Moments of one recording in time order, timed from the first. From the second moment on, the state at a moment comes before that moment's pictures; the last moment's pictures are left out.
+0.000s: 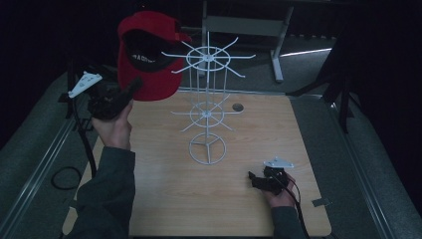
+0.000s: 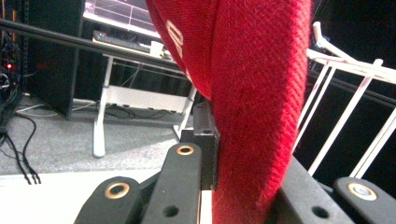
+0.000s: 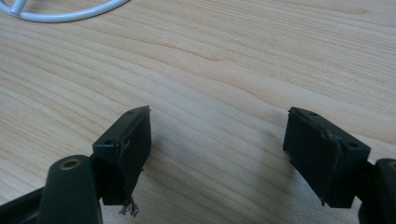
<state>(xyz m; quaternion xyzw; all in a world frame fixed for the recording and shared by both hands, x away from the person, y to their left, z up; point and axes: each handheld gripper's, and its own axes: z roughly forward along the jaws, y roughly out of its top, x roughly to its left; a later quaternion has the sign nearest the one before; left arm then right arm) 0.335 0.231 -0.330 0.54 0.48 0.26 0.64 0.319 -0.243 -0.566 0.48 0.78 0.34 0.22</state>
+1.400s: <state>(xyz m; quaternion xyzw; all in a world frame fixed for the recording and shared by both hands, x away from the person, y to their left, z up) 0.310 0.233 -0.363 0.58 0.47 0.28 0.60 0.319 -0.243 -0.566 0.48 0.78 0.34 0.22</state>
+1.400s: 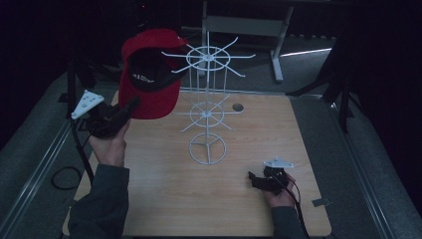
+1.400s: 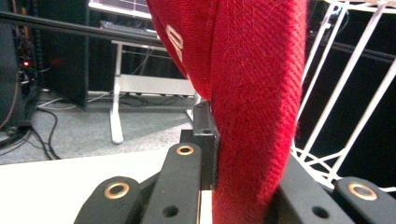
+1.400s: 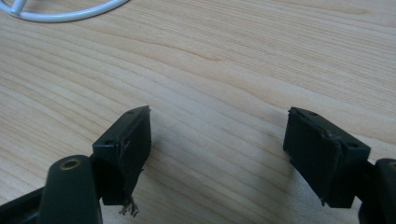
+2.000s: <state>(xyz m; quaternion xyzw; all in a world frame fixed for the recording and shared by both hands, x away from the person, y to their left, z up) 0.309 0.233 -0.393 0.60 0.49 0.26 0.58 0.319 -0.243 -0.566 0.48 0.78 0.34 0.22</state>
